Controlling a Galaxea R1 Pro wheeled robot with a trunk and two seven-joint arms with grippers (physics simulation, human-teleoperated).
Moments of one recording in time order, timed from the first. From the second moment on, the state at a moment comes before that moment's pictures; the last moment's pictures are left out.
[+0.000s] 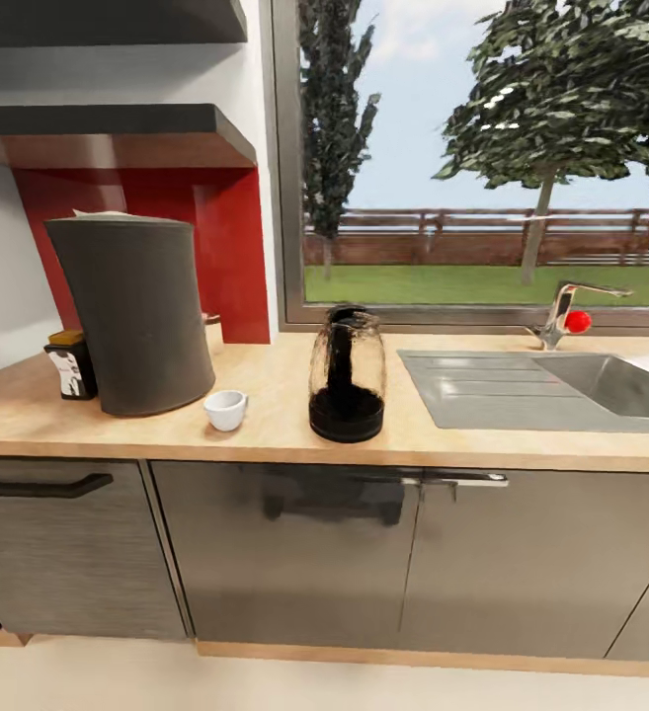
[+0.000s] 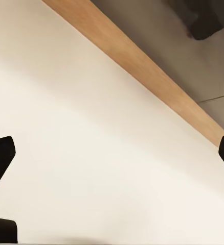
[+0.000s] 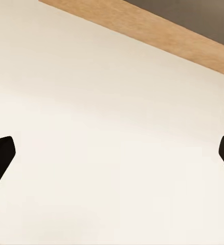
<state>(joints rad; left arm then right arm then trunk) -0.05 0.25 0.35 -0.02 0.46 -0.28 -0.95 -0.29 -0.21 1.98 -0.04 -1.70 -0.37 -0.08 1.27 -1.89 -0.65</state>
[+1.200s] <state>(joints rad) -0.05 0.25 0.35 -0.03 0.46 -0.28 -0.95 -0.29 -0.21 1.98 -0.05 -1.70 -0.37 -0.08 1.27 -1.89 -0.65</state>
